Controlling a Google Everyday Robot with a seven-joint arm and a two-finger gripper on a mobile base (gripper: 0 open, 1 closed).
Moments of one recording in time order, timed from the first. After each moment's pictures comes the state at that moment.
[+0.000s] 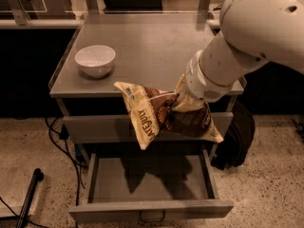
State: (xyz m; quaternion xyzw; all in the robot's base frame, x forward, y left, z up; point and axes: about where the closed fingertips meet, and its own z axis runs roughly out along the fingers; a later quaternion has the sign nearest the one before) arm 0.493 -0.078 0.873 -0.70 0.68 0.01 0.24
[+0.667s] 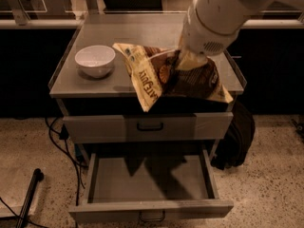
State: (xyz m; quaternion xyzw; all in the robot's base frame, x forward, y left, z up) arm 0.532 -0.083 0.967 -0.70 0.66 -0.10 0.25
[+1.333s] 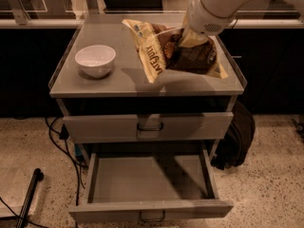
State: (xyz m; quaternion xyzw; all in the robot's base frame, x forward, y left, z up) arm 0.612 -0.097 0.978 -0.69 0.65 -0.14 0.29
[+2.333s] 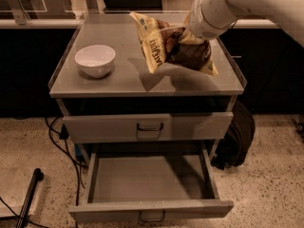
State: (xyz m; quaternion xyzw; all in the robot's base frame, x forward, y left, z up) arm 0.673 -0.111 0.959 -0.66 0.64 -0.16 0.36
